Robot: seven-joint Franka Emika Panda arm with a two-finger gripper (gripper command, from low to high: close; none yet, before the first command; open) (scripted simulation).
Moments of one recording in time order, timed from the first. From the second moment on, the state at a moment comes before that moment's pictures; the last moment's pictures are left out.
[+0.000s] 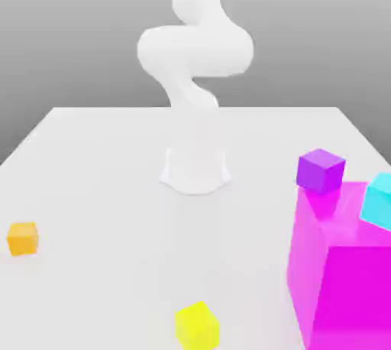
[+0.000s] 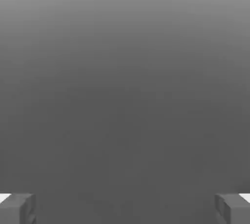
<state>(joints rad) -0.06 -0.71 -0.02 -2.33 -0.01 2.35 0.85</state>
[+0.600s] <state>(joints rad) -0.44 -0.05 -0.28 -2.54 0.02 2.68 1.12</state>
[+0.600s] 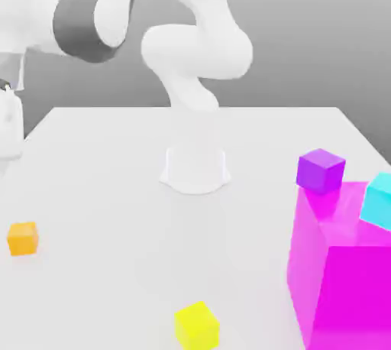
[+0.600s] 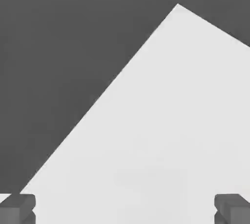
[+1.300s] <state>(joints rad) -0.67 0.33 -0.20 -2.58 0.27 2.90 1.03</state>
